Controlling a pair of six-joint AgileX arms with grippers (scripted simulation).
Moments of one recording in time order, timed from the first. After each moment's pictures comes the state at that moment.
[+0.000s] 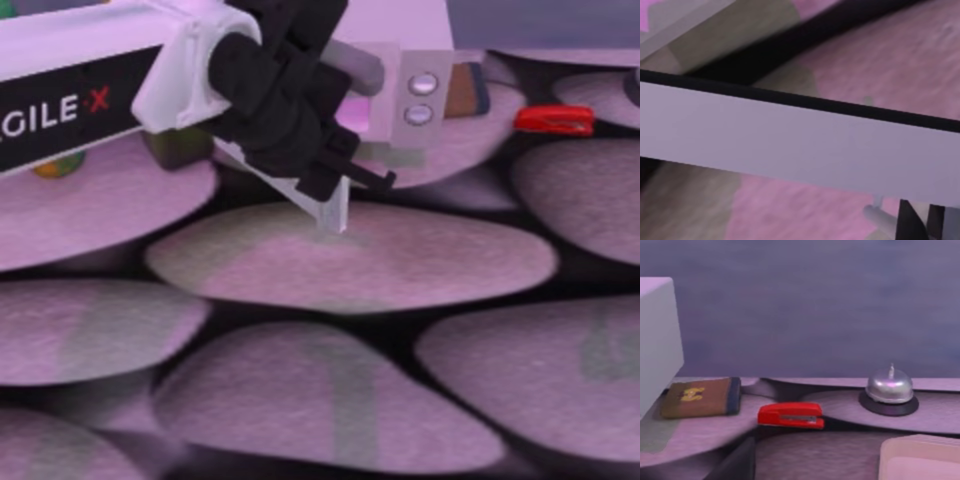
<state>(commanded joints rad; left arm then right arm) -0.61 1.89 1.49 -0.64 0.00 0.01 0.00 0.00 0.00 0.00 0.00 0.00</state>
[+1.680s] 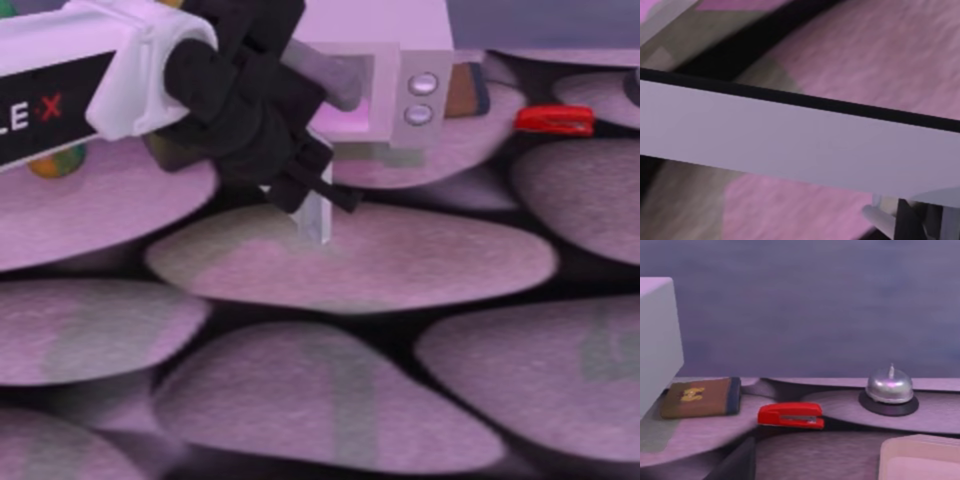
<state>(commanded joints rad) -0.56 1.82 1.40 -0.63 0.09 0.16 0.00 0.00 0.00 0.00 0.00 0.00</state>
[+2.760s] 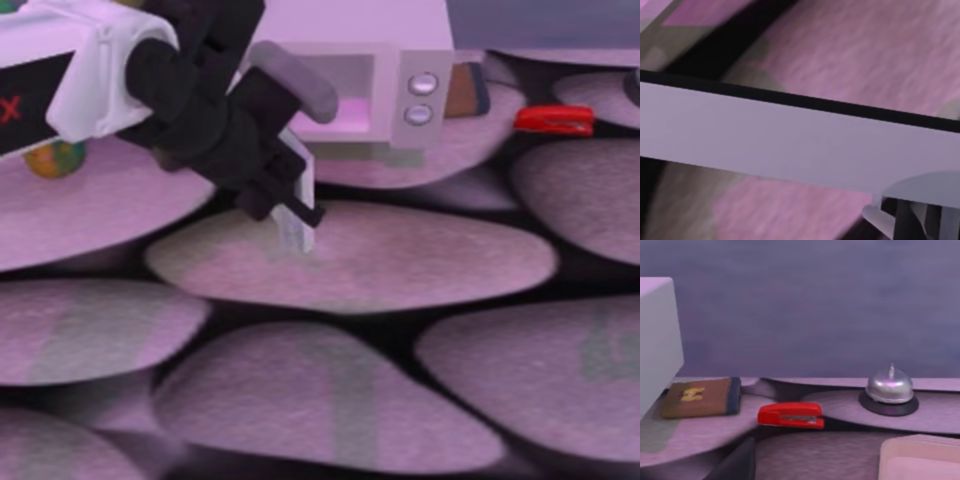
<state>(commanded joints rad) -0.50 1.77 1.34 -0.64 0.18 0.31 0.00 0.00 0.00 0.00 0.00 0.00</state>
